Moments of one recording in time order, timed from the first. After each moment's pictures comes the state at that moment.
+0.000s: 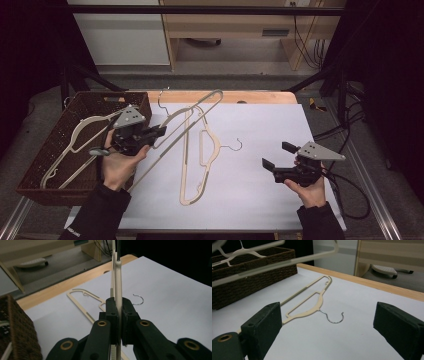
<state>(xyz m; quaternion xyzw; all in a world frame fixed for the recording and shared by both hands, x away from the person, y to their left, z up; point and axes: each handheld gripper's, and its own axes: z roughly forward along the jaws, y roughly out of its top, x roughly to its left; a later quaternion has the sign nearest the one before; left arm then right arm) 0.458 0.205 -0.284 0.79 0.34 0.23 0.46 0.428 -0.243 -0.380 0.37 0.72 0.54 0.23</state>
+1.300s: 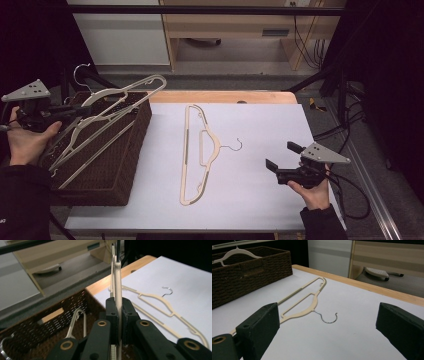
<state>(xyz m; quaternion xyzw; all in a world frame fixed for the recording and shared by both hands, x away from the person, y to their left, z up) 0.496 0.391 -0.253 0.79 0.34 0.23 0.45 0.421 -0.247 -0.375 0.37 0.72 0.53 0.25</state>
